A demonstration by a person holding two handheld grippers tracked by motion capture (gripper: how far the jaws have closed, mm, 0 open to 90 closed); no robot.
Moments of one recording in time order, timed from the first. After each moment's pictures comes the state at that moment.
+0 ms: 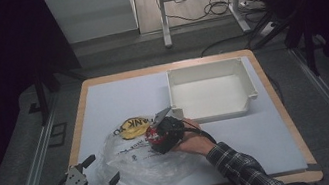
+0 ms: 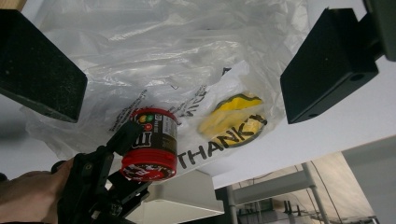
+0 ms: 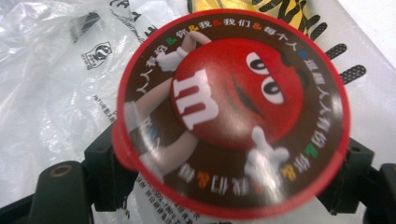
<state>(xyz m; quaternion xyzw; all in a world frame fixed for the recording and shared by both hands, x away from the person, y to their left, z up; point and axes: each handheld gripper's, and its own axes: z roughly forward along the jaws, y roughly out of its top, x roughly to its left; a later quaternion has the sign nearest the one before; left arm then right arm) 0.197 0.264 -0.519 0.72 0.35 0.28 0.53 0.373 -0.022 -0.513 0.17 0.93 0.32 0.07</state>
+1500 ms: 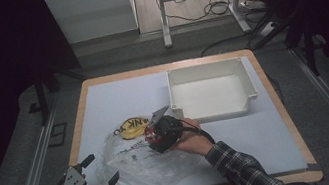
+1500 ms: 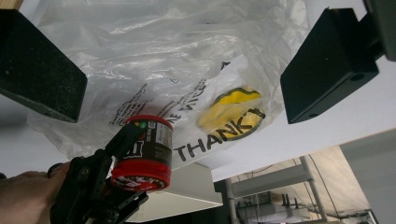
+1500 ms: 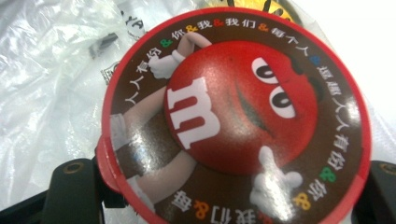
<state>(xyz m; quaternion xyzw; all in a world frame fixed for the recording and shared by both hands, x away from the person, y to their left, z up) 0.195 0.264 -0.518 0.71 0.34 0.29 0.54 0.365 -0.018 -0.494 0.15 0.93 0.33 0.08</state>
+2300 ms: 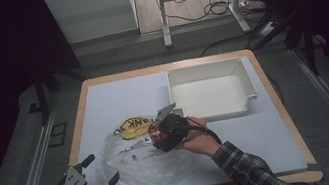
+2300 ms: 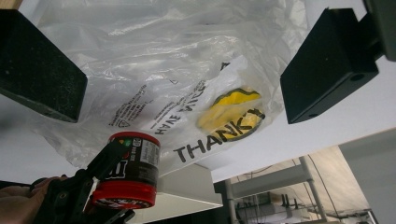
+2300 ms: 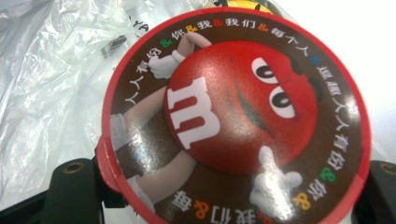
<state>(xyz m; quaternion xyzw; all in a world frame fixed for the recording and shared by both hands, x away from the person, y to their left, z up) 0.195 0.264 -0.518 0.71 0.34 0.29 0.53 0.358 -0.035 -0.478 0.16 0.93 0.33 0.08</state>
